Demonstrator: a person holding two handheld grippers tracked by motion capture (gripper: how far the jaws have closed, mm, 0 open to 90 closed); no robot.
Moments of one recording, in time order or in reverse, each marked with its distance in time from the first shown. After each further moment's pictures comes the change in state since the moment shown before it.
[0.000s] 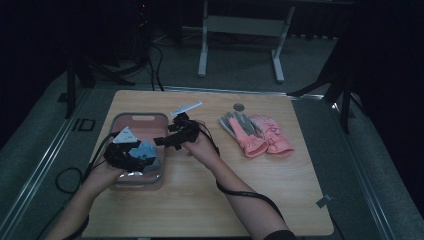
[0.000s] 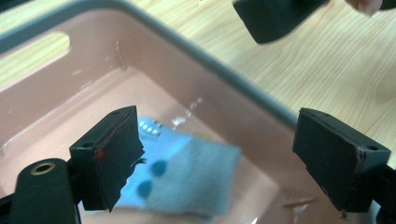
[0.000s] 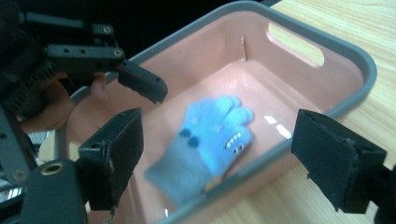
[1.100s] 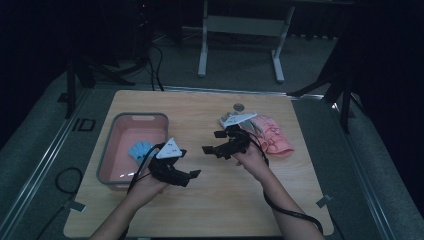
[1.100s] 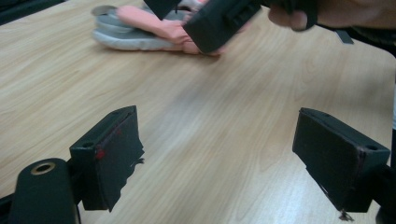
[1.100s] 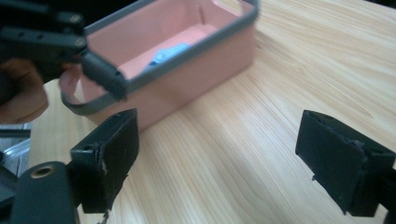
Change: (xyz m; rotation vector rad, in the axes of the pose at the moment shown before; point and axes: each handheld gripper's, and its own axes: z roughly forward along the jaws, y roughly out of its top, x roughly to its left) left arm -0.107 0.042 0.048 -0.125 -0.179 0.090; right arm -0.032 -0.074 -0.124 -0.024 -0.083 -0.001
